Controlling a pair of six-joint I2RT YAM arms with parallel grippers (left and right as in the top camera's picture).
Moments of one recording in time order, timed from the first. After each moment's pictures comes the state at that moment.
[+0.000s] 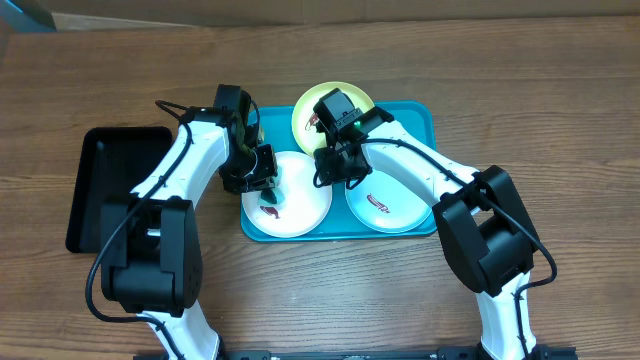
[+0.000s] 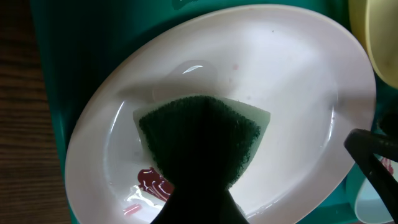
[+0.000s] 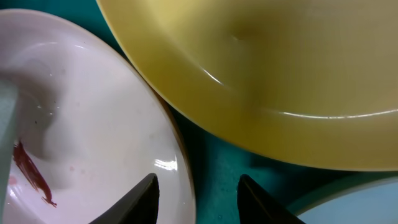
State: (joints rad) left arm -0.13 1.92 1.34 -0.94 0.27 -0.34; right arm 0.60 2.16 1.62 -0.80 -0.19 0.35
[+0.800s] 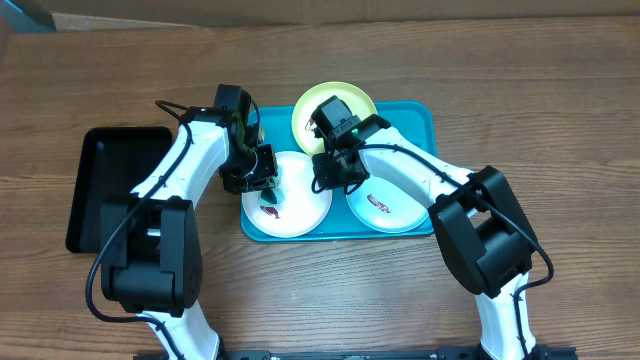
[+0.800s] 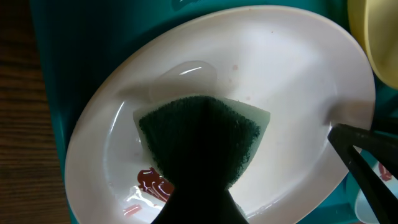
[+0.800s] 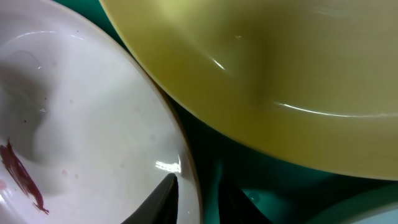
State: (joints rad) left arm -0.13 1.92 1.34 -0.94 0.27 -0.34; right arm 0.62 2.16 1.58 -0.74 -0.18 0.37
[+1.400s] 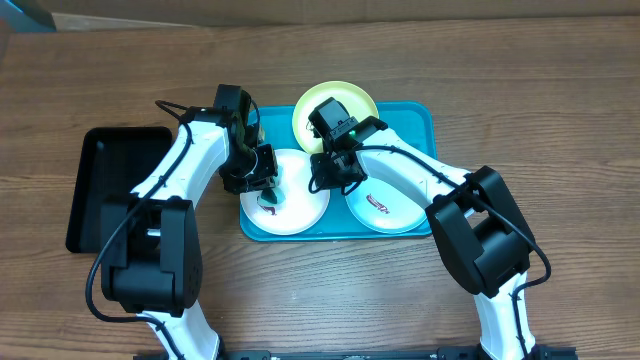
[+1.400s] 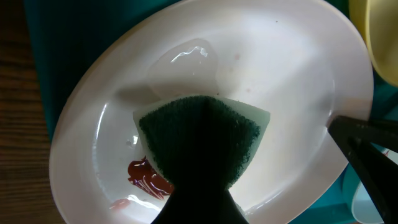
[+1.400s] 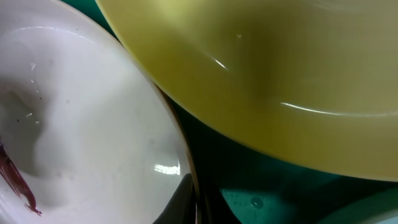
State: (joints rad) left arm -0.13 1.92 1.34 -0.94 0.28 -0.34; right arm 0.63 2.17 1.58 -0.72 -0.17 0.43
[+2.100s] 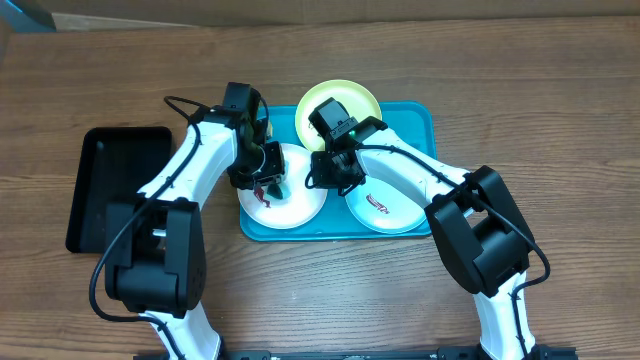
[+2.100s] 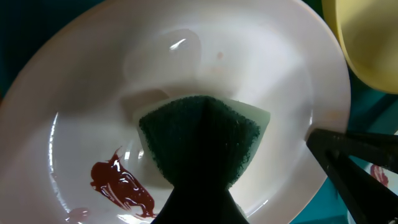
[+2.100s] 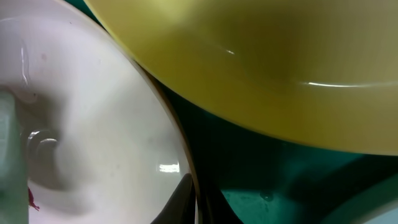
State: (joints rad) left arm -0.17 1.92 1.34 -0.88 0.25 -0.34; right arm 0.63 2.17 1.58 -0.72 -0.20 0.57
